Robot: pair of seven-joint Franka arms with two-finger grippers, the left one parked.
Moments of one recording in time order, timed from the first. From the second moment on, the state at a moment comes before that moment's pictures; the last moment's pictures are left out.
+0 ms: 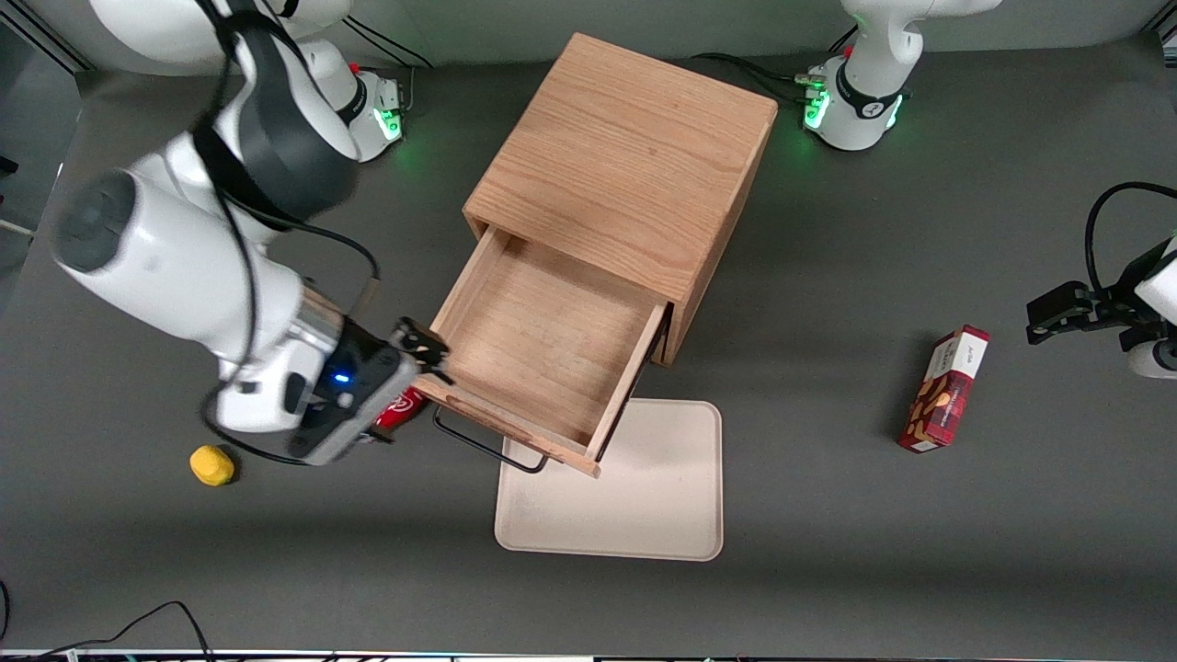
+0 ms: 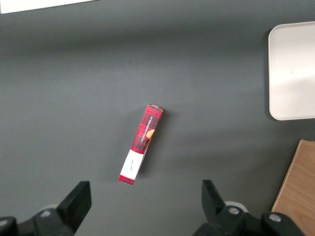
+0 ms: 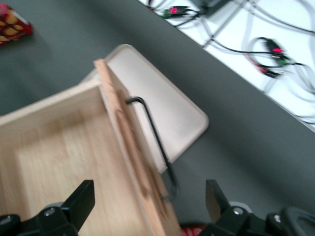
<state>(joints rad) 0.35 0.48 -0.01 -1.11 0.19 1.85 -0.37</state>
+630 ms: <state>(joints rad) 0.11 0.08 -0.02 -1.56 0.04 1.83 -0.24</state>
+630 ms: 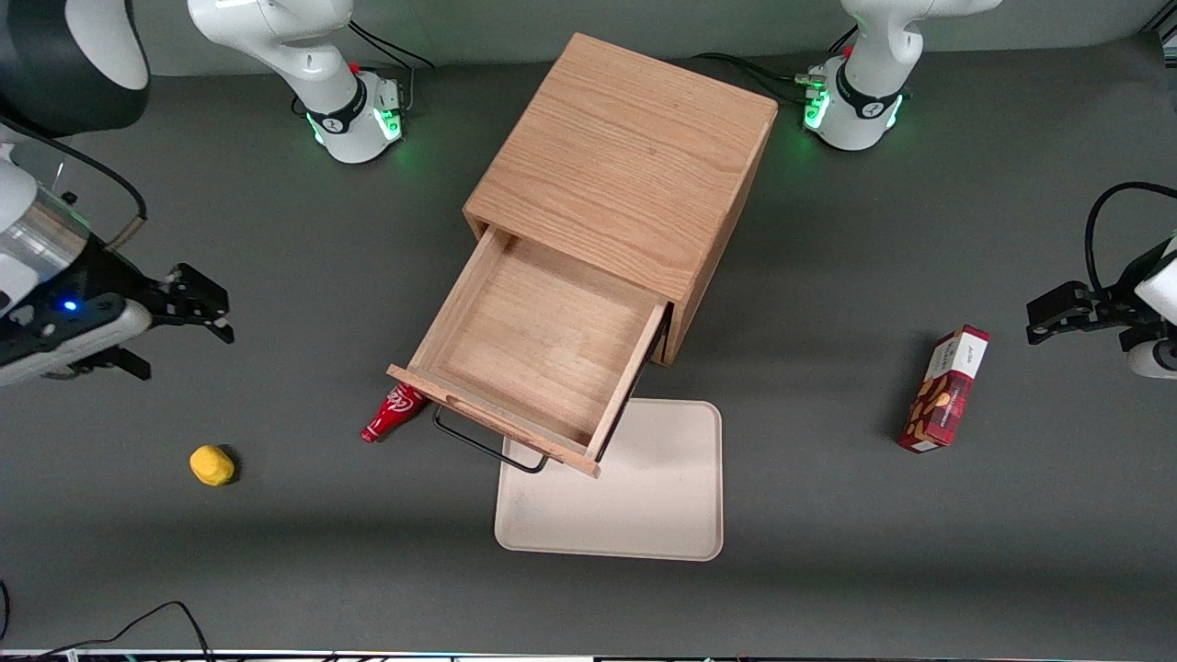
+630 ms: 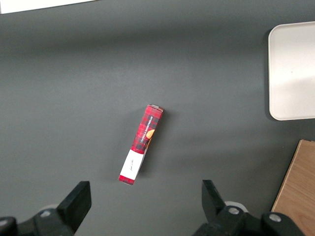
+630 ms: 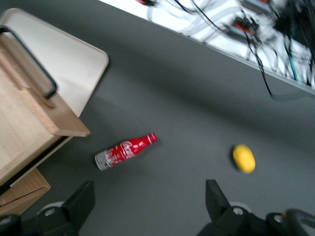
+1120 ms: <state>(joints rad) 0.11 -0.04 -0.08 -1.79 0.02 1.82 0.07</state>
